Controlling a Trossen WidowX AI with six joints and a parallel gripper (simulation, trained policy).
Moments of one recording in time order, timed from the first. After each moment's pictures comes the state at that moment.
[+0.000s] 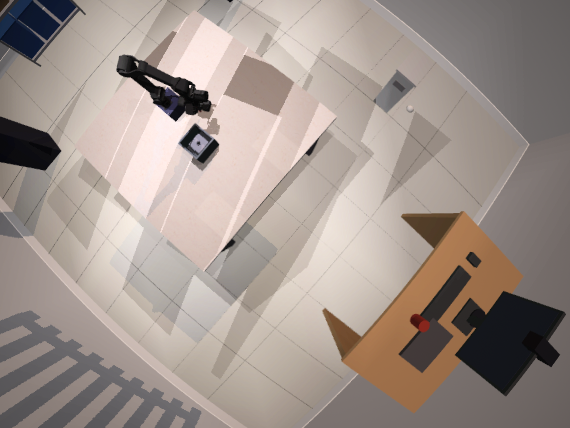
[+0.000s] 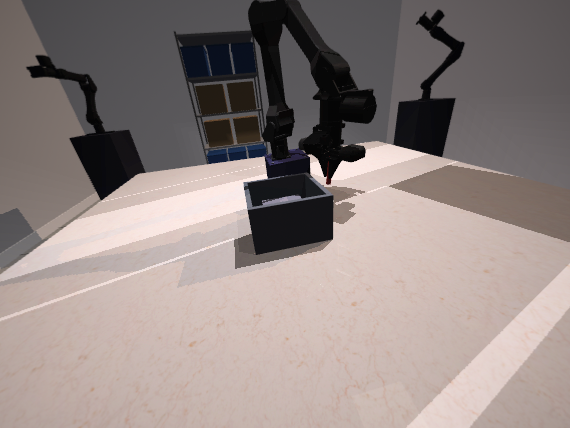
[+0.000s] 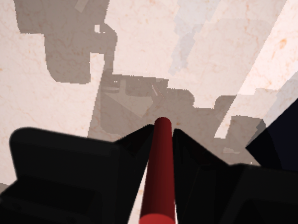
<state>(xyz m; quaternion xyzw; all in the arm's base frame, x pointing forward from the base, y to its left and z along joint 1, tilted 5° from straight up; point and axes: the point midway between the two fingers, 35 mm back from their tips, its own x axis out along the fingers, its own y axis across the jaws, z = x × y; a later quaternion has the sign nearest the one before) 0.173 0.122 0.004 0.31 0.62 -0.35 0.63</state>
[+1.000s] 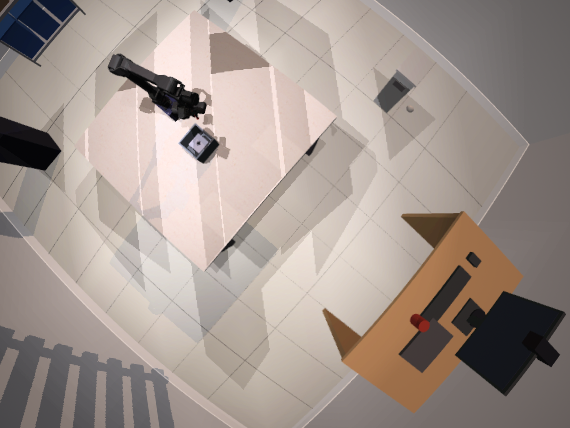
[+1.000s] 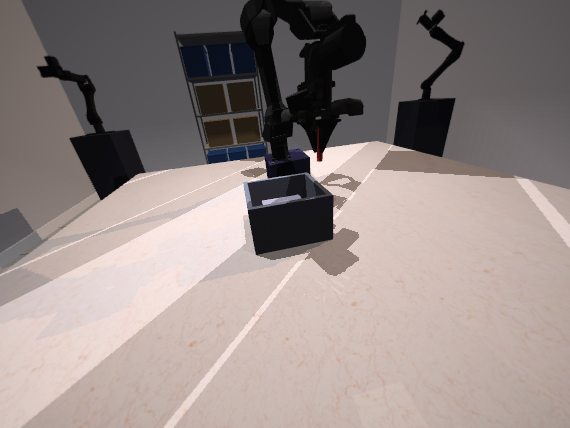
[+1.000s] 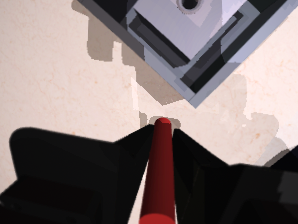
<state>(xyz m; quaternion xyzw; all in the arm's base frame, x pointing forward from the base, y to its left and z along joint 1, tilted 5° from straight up) 0.245 0.079 0.106 0.30 0.55 -0.30 0.72</state>
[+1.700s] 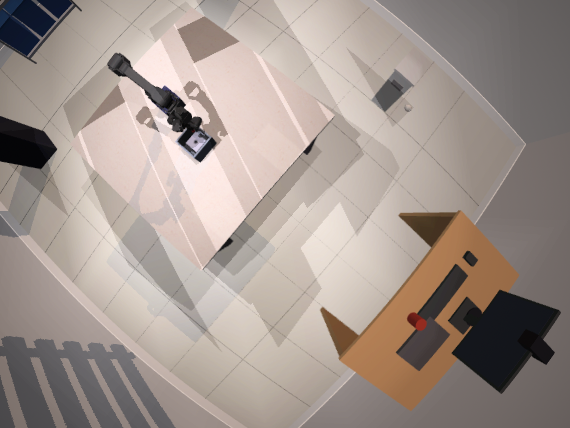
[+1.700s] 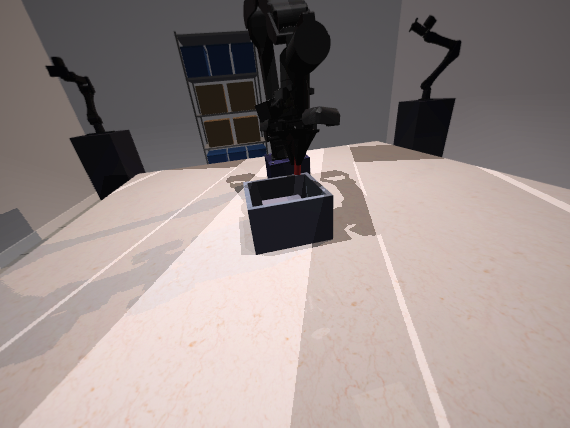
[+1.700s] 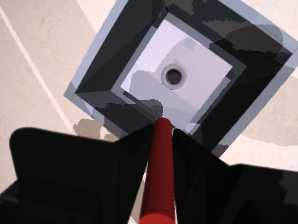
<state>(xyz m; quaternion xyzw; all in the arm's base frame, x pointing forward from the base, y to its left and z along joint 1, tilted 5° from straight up) 0.297 0.017 0.105 0.34 0.51 -0.34 0.72</state>
